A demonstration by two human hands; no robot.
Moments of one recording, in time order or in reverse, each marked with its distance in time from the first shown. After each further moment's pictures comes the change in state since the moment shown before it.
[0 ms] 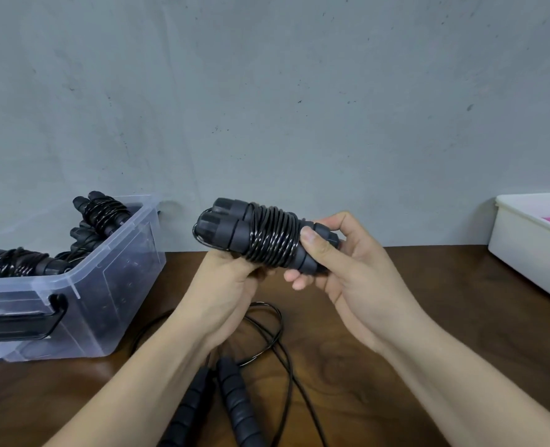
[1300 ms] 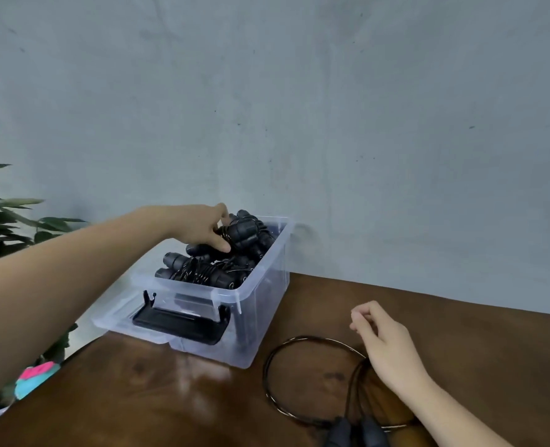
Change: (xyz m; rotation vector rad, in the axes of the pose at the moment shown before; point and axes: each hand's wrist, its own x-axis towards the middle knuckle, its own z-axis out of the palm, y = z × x) left_hand 0.079 0.169 -0.312 1.742 -0.114 -0.616; right_hand 0.096 0.200 0.042 -0.822 -0.054 0.032
